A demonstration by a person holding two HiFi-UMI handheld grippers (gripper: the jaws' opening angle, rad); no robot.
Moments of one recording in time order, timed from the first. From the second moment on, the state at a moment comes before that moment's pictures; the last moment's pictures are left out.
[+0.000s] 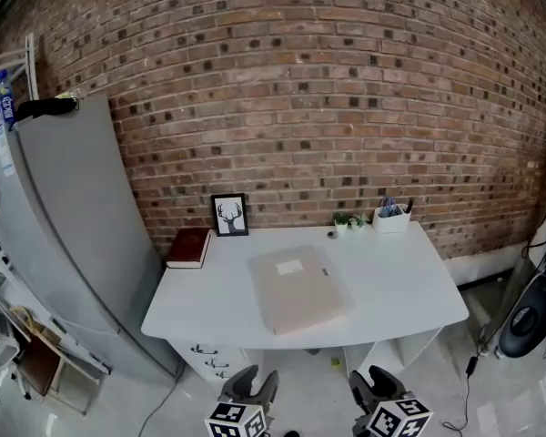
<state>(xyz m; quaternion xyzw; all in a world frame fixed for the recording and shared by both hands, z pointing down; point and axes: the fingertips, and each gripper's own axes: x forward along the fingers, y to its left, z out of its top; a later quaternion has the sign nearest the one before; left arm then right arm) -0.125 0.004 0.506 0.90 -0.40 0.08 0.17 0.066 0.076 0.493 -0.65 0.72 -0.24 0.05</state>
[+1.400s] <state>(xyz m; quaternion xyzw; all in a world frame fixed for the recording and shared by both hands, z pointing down) -0.118 -0.257 0.502 0.85 -0.49 0.06 0.17 0.128 -0.209 0.486 -0.63 0.75 -0.21 0.01</state>
